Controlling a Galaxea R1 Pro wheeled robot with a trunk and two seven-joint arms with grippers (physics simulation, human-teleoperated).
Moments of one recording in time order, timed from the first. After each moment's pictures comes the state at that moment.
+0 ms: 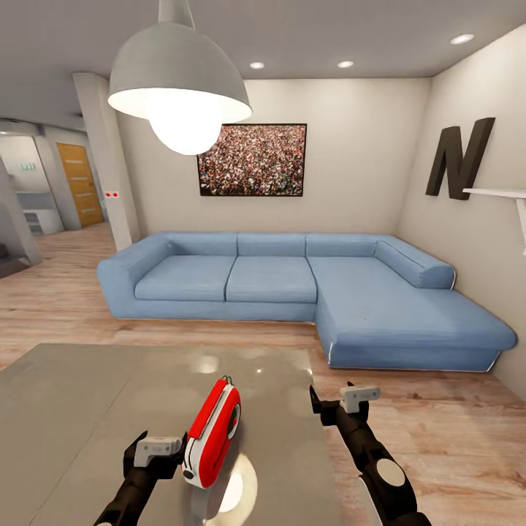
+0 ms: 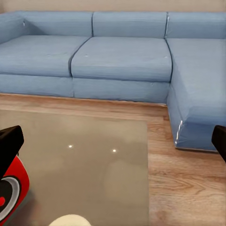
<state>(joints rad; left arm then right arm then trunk) 0.02 0.02 -0.02 -1.32 0.00 0.00 0.00 -0.11 0.05 0.12 -1.46 0.03 0.15 -0.02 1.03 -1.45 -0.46</state>
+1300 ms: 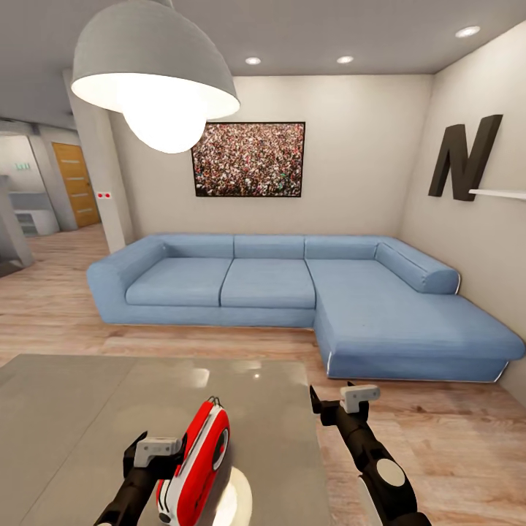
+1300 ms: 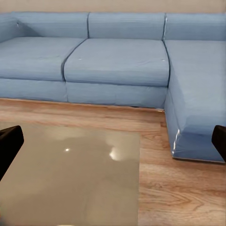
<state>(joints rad) 0.02 0.02 -0.02 -1.32 0.00 0.00 0.00 -0.11 0.05 0.12 -1.46 0.03 0.15 -0.02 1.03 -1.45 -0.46</state>
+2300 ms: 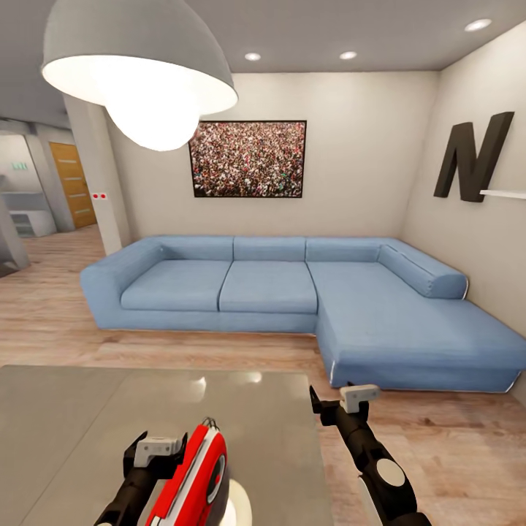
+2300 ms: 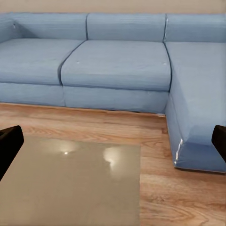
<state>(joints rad) 0.02 0.02 -0.02 -1.32 0.00 0.00 0.00 -0.11 0.05 0.12 -1.46 0.03 0.15 -0.02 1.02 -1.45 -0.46</state>
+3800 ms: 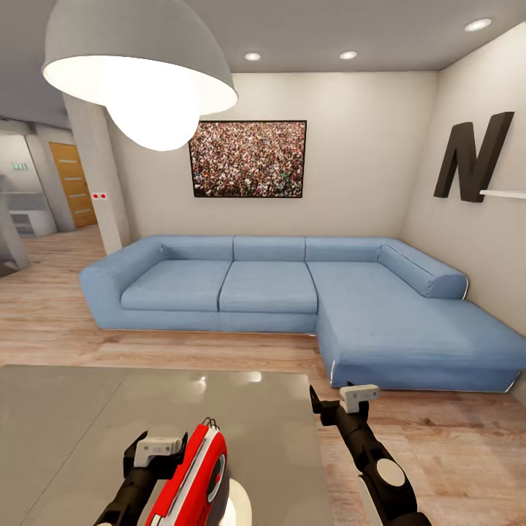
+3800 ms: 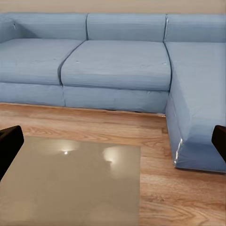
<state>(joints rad) 0.02 0.02 -0.02 -1.32 0.00 0.00 0.00 -0.11 0.05 0.12 -1.46 0.03 0.15 -0.02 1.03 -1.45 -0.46</state>
